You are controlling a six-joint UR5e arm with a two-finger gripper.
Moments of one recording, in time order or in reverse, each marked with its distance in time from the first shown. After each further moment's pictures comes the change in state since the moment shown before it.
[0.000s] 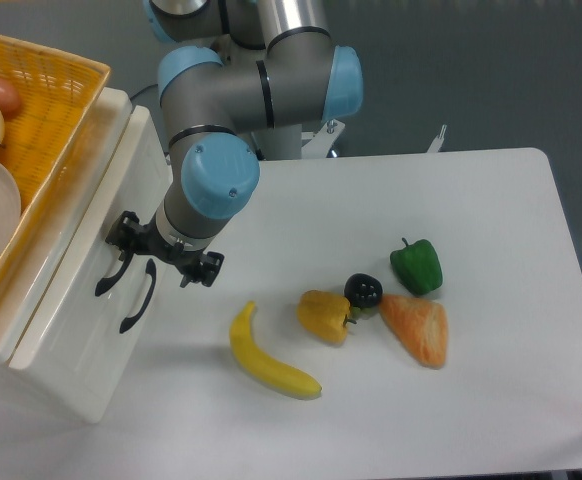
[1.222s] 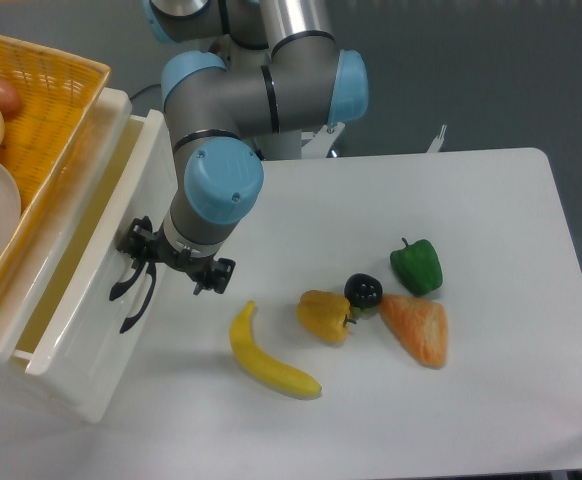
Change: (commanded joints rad) arm 0.017 -0.017 0.031 0.008 0.051 0.008
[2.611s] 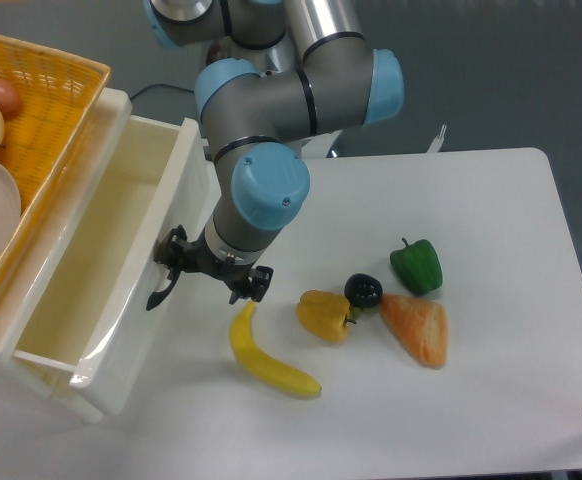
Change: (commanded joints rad) arm 0.075 -0.017 0.018 -0.002 0.018 0.060
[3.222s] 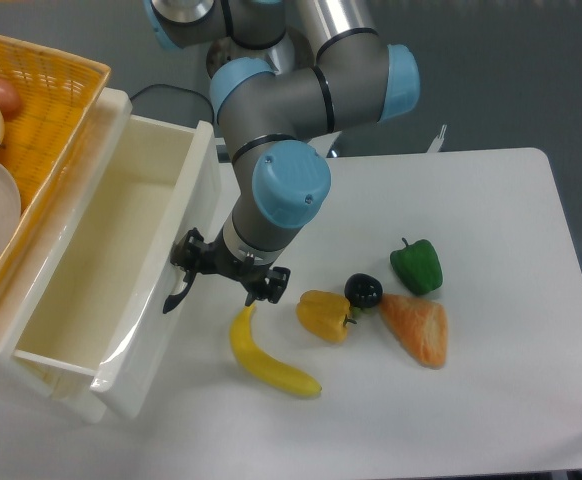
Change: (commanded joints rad) arm 0.029 -0.006 0.009 0.002 0.002 0.017
